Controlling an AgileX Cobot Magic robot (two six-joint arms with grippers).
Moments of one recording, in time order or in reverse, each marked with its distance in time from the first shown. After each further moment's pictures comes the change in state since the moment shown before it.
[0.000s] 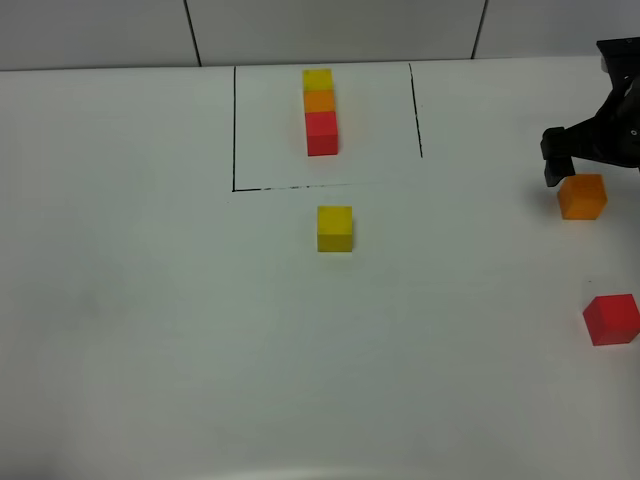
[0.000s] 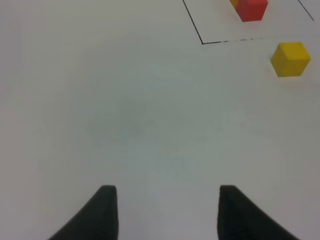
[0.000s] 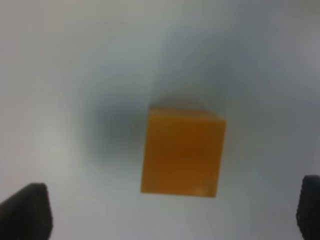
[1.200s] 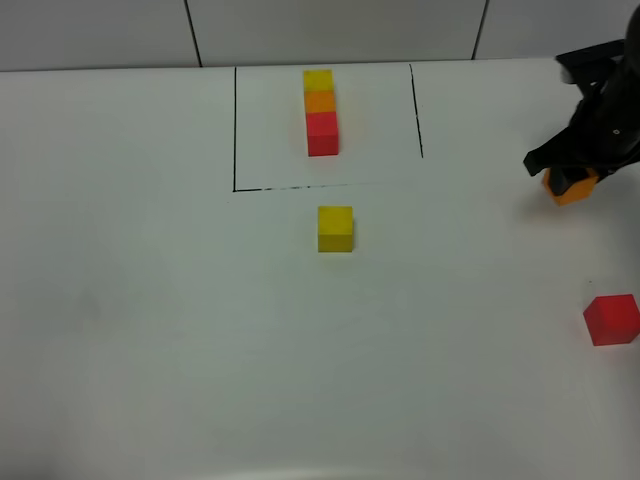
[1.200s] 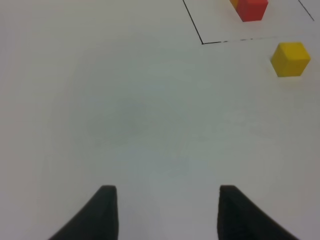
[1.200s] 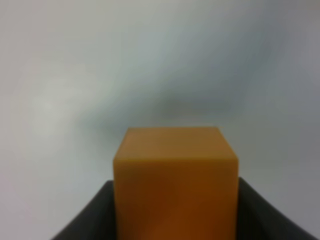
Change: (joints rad) left arm 0.000 0.000 0.000 0.000 0.000 0.001; right arm 0.074 0.084 -0.122 0.061 0.168 -0.357
